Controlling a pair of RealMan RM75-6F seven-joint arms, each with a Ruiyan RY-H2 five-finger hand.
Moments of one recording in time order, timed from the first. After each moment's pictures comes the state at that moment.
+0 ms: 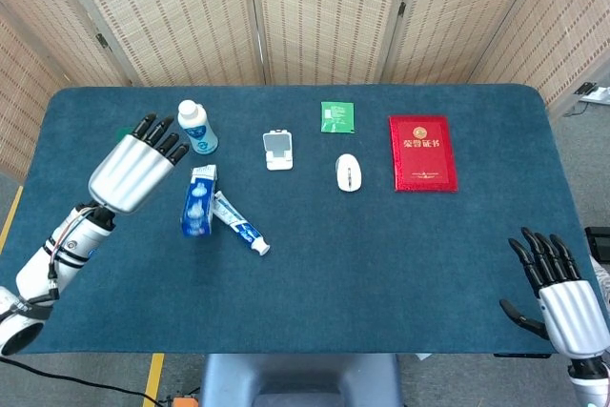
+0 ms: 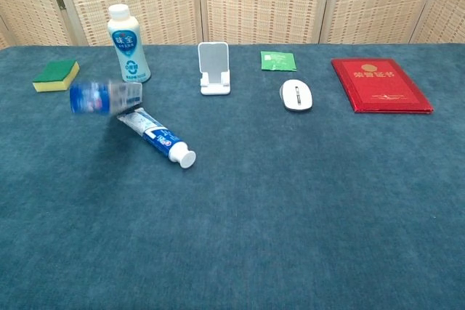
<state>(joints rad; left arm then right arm) -0.81 -0.94 -0.16 -1.72 1.46 1.17 0.53 0.01 -1.13 -0.01 -1.56 -1.74 1.66 -0.01</state>
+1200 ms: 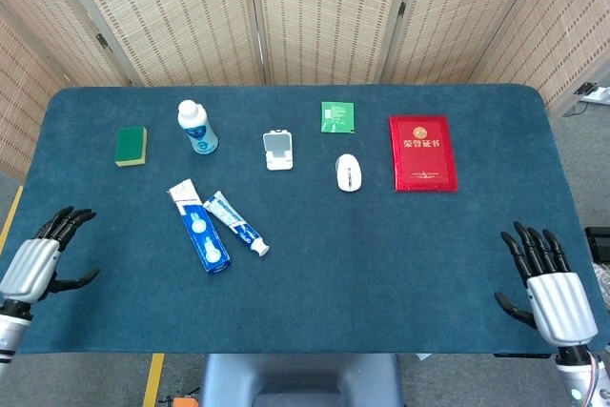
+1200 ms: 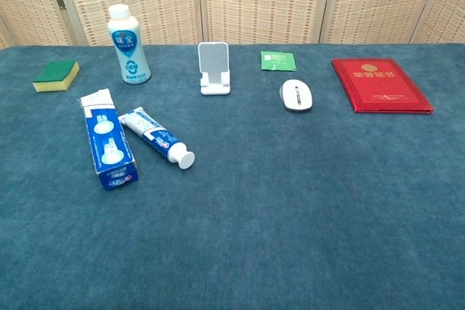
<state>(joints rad) -0.30 -1.10 0.02 -1.45 1.50 1.36 -0.33 0.03 -1.16 0.02 -1.59 -1.67 1.58 -0.12</state>
